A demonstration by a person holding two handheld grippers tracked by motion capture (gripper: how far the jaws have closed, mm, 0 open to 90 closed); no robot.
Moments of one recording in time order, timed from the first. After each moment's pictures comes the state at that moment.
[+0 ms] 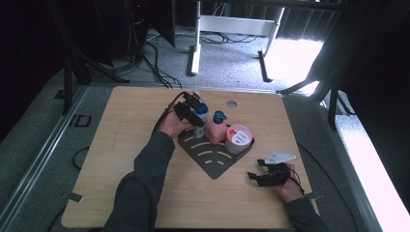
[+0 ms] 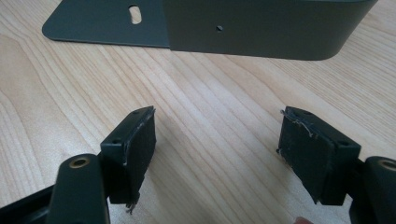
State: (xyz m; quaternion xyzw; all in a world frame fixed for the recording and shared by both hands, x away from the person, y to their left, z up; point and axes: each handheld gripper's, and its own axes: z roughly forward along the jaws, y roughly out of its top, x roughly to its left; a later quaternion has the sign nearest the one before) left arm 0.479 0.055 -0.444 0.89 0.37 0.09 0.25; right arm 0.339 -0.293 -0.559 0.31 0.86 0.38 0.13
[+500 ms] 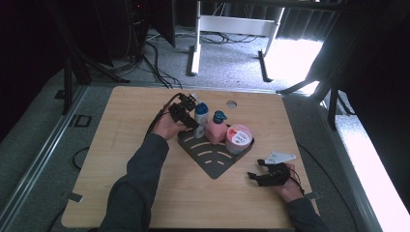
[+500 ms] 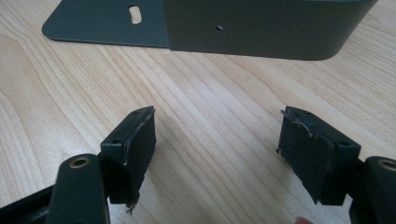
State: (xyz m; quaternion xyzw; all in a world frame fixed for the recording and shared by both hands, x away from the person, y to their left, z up) left arm 0.465 0.067 -0.439 0.89 0.37 0.11 0.24; right arm 0.339 -0.293 -0.559 0.31 0.86 0.38 0.13
